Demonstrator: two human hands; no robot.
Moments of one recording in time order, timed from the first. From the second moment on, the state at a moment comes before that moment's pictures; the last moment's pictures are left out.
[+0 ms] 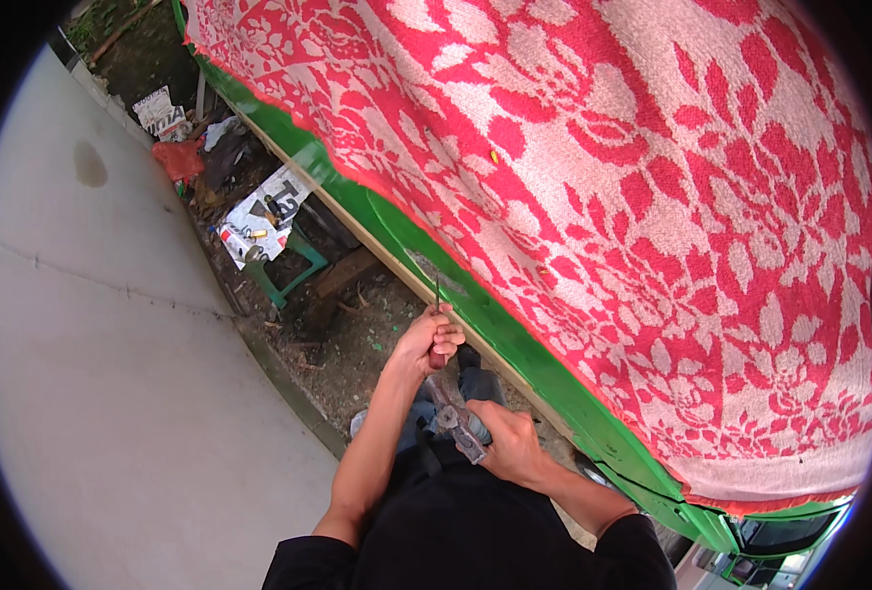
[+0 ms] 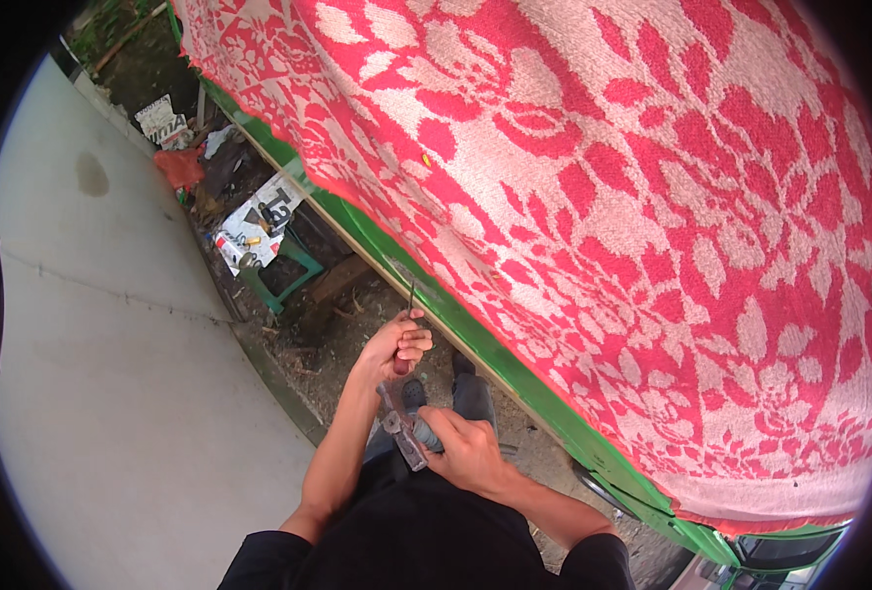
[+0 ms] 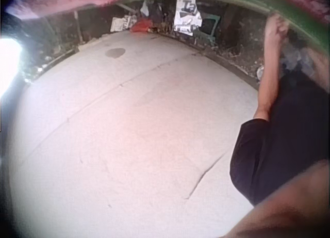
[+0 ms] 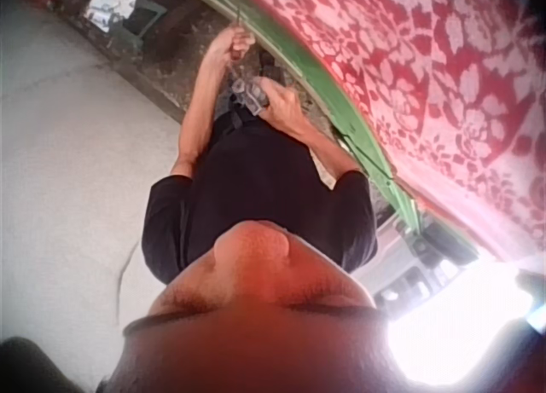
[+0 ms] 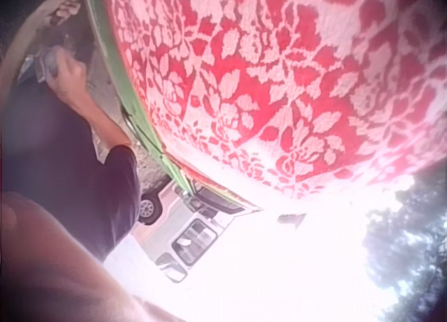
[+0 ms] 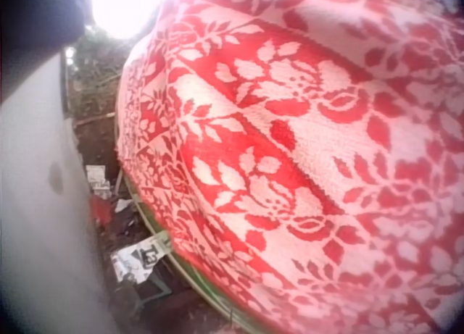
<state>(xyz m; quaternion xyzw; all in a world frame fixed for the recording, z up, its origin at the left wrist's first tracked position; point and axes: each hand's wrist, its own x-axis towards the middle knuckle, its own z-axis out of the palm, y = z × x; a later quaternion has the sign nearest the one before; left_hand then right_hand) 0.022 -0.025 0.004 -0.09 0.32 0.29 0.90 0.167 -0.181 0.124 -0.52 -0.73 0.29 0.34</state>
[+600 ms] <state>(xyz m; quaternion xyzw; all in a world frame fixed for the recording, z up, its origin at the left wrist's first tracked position) 0.036 -0.029 0.000 -0.02 0.40 0.31 0.87 0.170 -0.186 0.117 -0.57 -0.67 0.34 0.32</state>
